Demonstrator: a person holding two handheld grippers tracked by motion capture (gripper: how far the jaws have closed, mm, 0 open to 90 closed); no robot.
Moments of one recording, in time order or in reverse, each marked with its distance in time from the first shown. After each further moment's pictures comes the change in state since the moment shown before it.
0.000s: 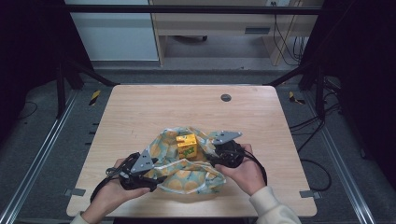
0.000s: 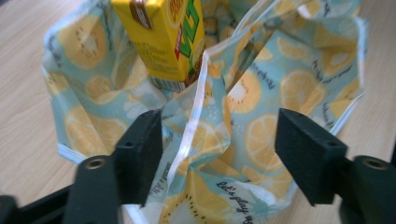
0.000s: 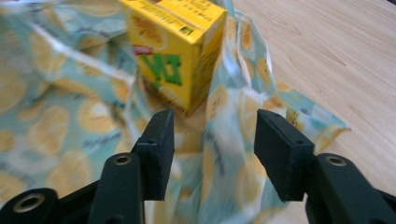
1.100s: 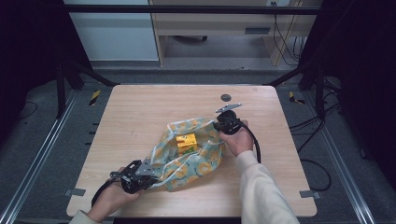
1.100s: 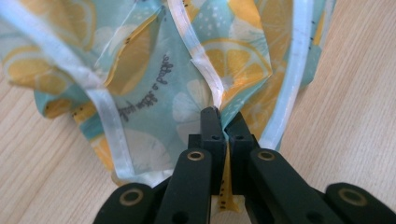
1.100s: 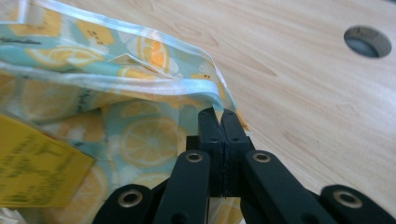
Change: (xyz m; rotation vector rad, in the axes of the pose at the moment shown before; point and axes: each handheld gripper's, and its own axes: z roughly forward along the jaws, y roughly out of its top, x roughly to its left) left arm 0.011 -0.039 0.027 0.213 -0.057 0.003; right arm -0.089 0.025 0.065 0.029 -0.094 0.202
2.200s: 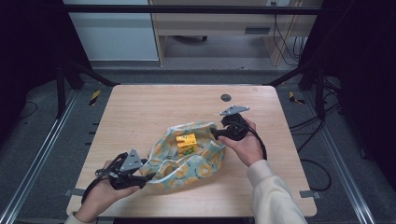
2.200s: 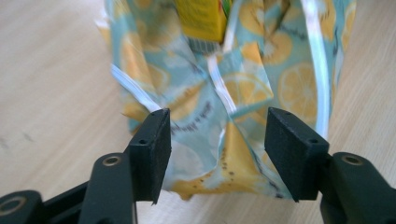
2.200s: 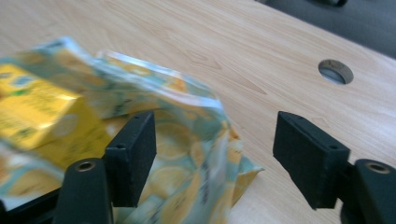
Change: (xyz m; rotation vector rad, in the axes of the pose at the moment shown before) left arm 0.009 0.012 -0.051 -0.214 0.131 -0.066; right arm 0.023 -0.003 -0.060 -0.115 -0.011 -0.066
